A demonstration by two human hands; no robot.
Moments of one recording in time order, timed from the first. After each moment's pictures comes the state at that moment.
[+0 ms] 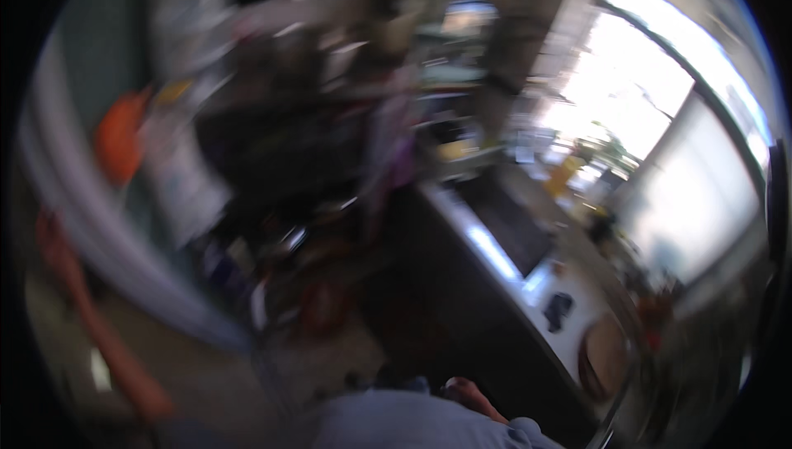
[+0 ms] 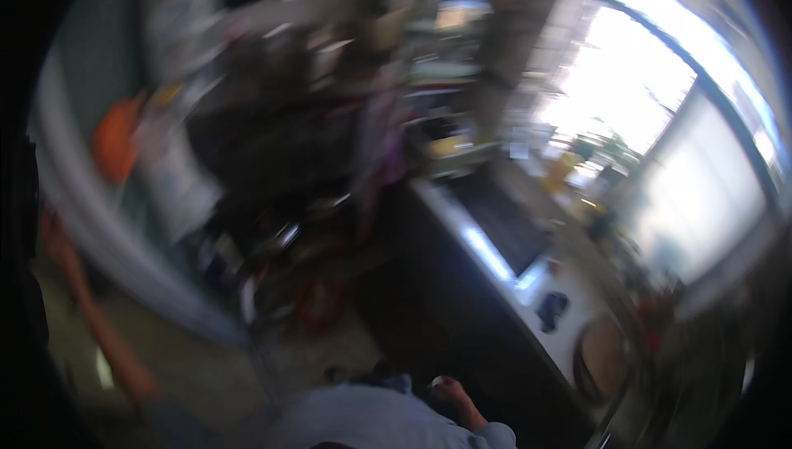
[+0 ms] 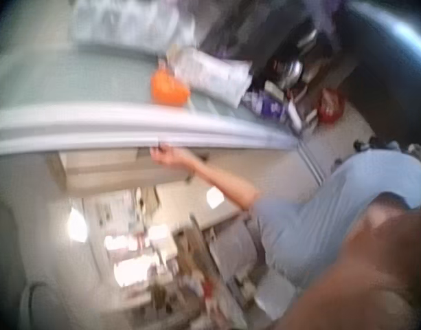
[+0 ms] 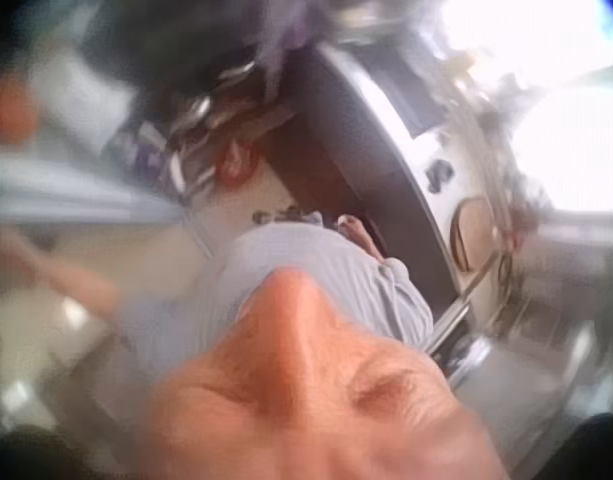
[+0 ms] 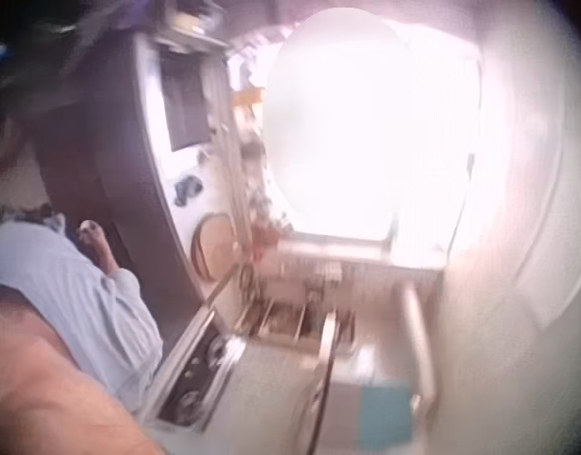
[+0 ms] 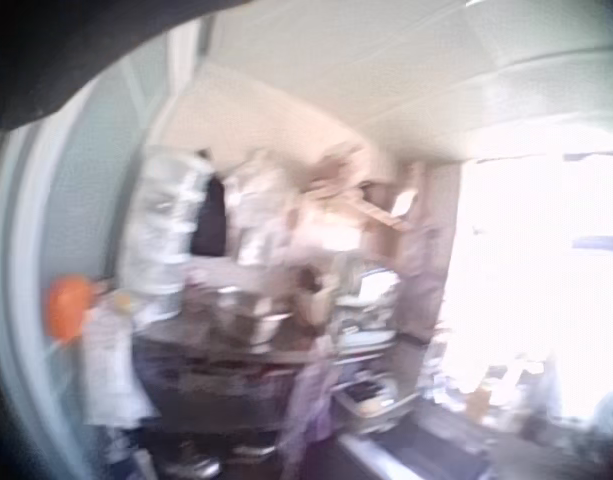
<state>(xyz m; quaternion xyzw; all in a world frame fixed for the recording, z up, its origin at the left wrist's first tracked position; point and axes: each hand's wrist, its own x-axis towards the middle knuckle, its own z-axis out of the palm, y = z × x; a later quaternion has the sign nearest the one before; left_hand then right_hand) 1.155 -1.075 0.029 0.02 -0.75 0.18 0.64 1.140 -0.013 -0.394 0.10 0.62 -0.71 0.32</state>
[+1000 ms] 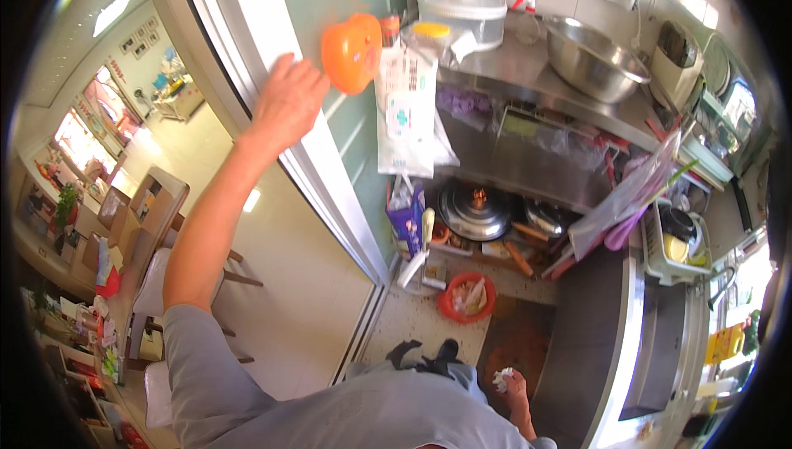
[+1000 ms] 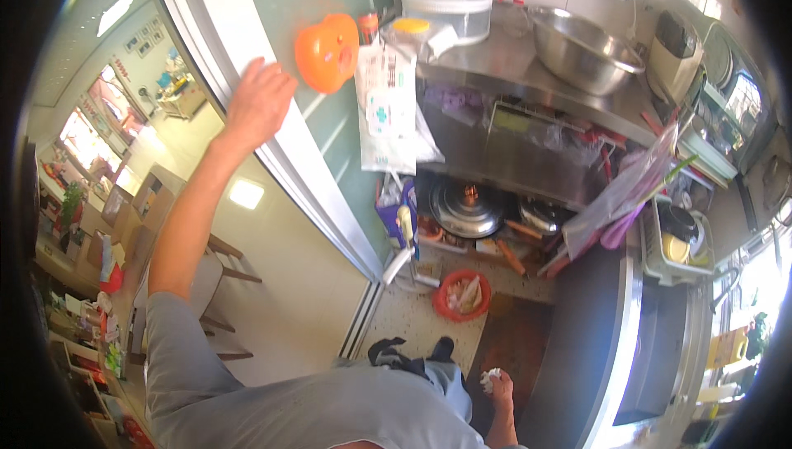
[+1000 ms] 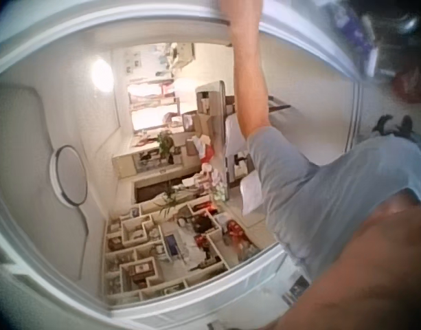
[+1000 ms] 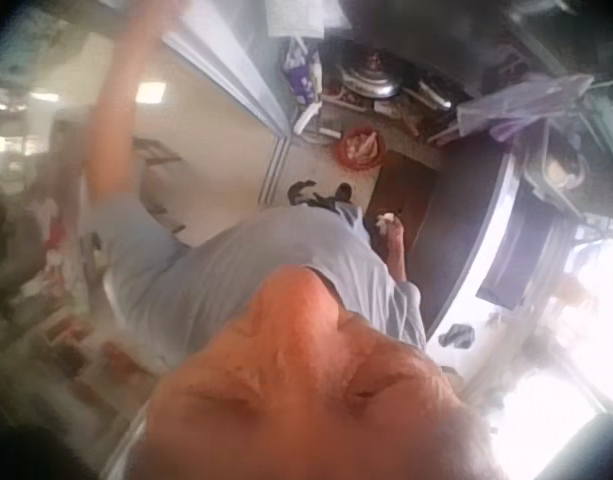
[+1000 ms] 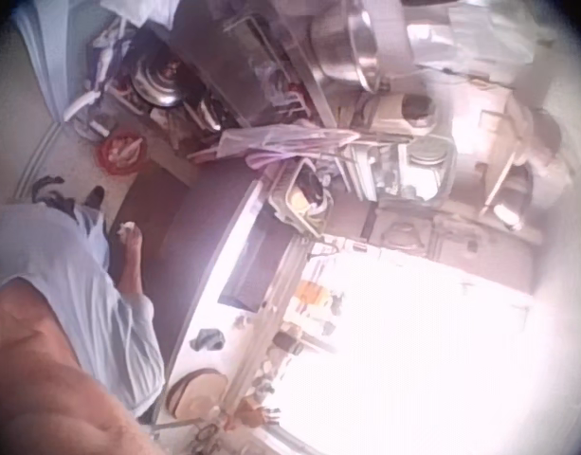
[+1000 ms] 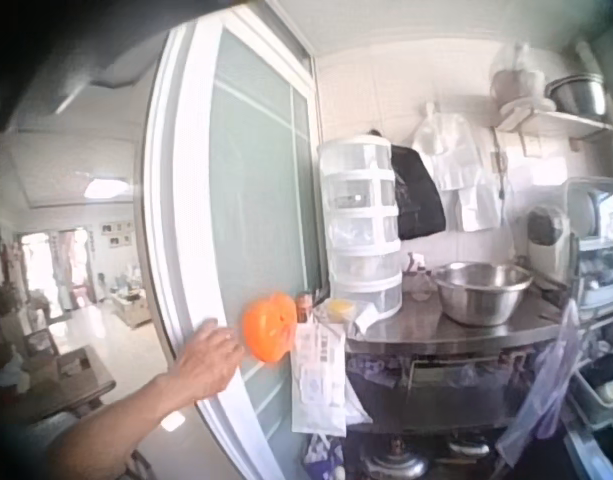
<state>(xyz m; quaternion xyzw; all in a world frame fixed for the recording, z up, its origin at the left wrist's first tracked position) 1.079 -0.807 0.144 0.10 -0.89 0.35 0.27 0.912 -0.187 -0.380 0.00 0.68 -0.58 0.44</state>
